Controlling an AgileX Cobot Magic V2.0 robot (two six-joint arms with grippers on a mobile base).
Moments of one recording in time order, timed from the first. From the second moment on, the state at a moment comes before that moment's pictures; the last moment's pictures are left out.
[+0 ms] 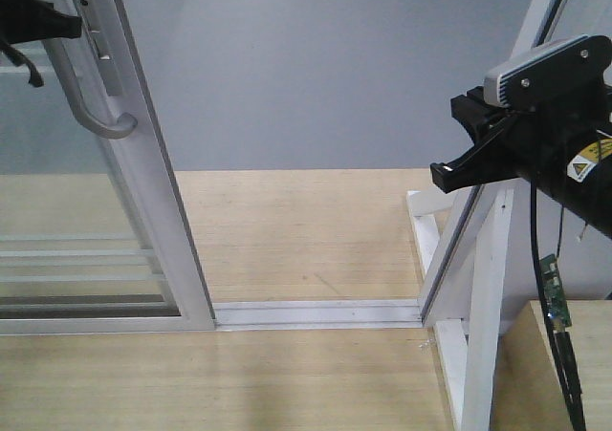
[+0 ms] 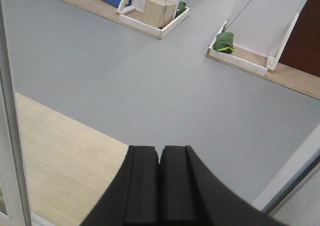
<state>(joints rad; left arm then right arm) -0.02 1.54 -1.27 -0.21 0.27 0.37 0.35 1.16 -0.64 0.10 -0.17 -0.33</state>
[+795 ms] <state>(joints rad) -0.04 0.46 -0.42 -0.35 0.48 0.39 0.35 0.36 -0.48 0.10 0.37 -0.28</state>
